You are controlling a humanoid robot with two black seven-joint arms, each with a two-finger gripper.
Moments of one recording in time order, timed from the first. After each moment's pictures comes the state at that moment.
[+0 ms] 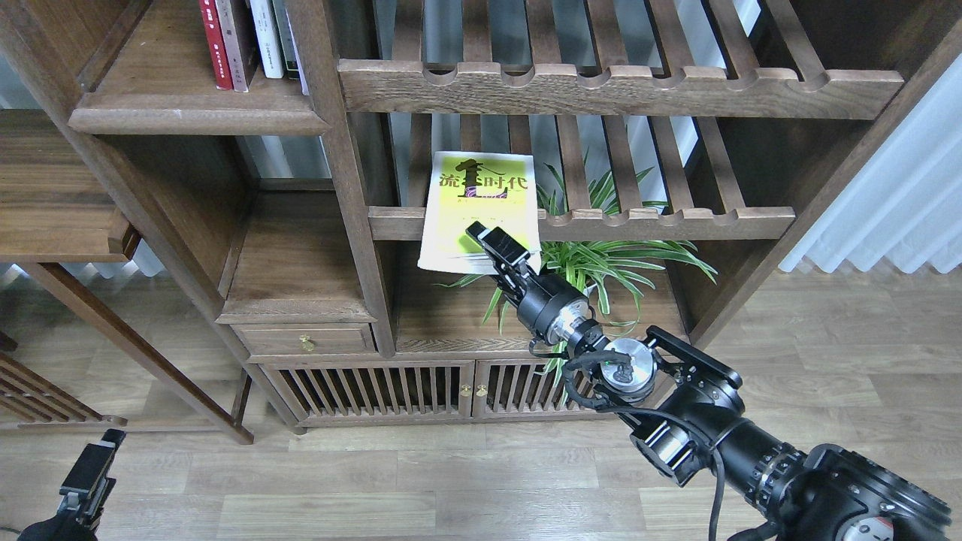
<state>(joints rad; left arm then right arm) 0.26 0.15 -1.65 -0.90 0.06 -0.49 0.15 0.55 0.01 0.67 0.77 0.42 0.34 0.02</state>
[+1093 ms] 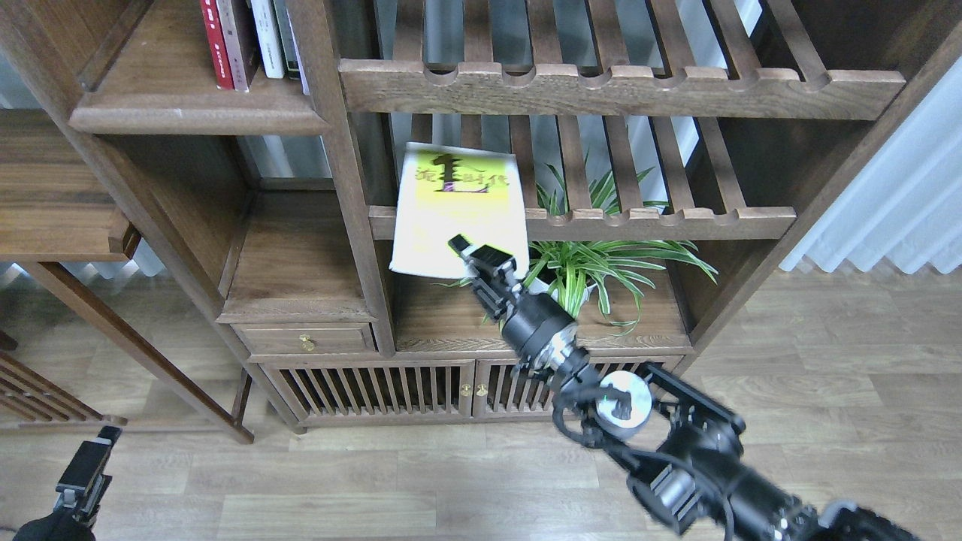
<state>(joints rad) 0.26 0.15 -1.63 -0.90 0.06 -0.49 0.15 0.16 0.01 0.72 1.25 0.36 0.43 -0.01</state>
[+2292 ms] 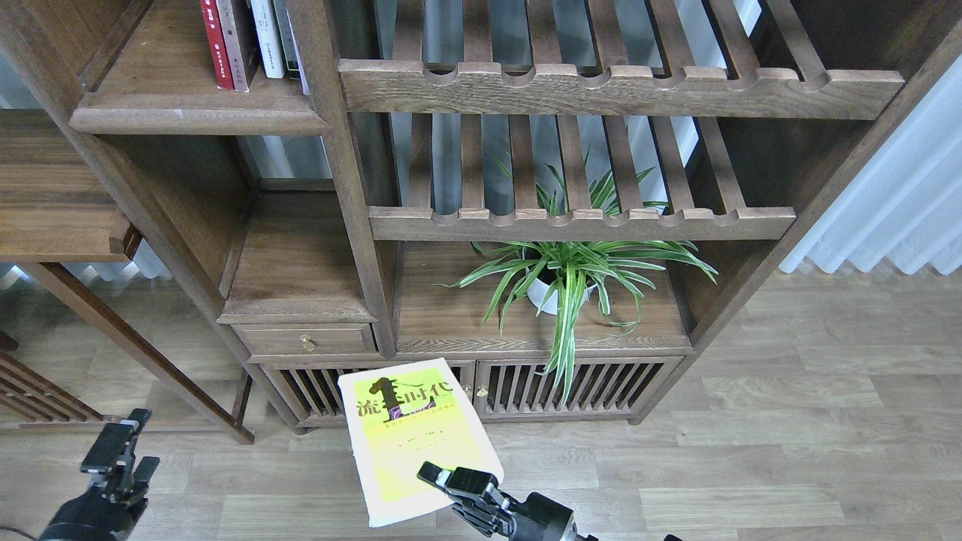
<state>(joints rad) 0.19 0.56 -0.93 -1.08 -0.58 -0.49 0.13 -0.03 0.02 0.65 0.95 0.26 0.58 -0.39</state>
